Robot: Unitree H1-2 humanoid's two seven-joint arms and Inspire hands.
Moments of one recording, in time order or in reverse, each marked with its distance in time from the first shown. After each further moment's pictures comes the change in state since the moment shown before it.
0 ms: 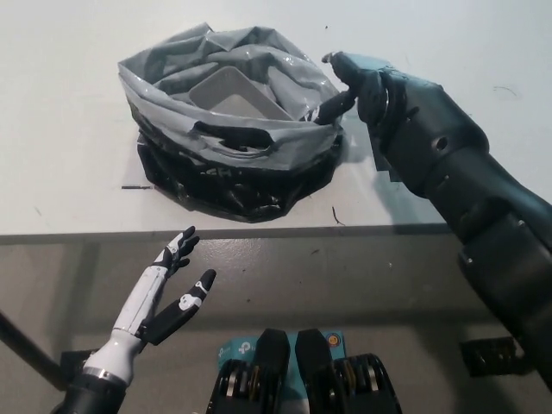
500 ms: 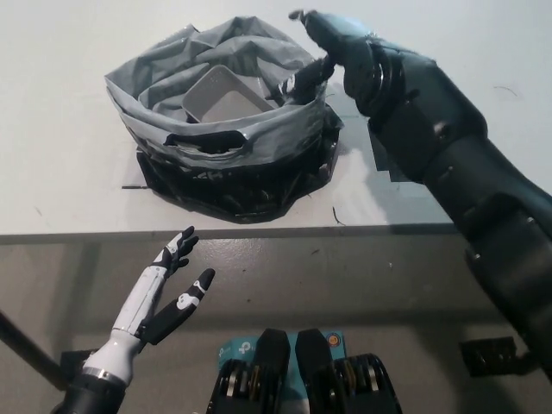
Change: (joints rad) left_arm 0.000 -0.001 0.001 0.003 0.001 -0.002 0.000; right_arm 0.000 -0.010 -0.042 -0.154 0.023 -0.034 0.005
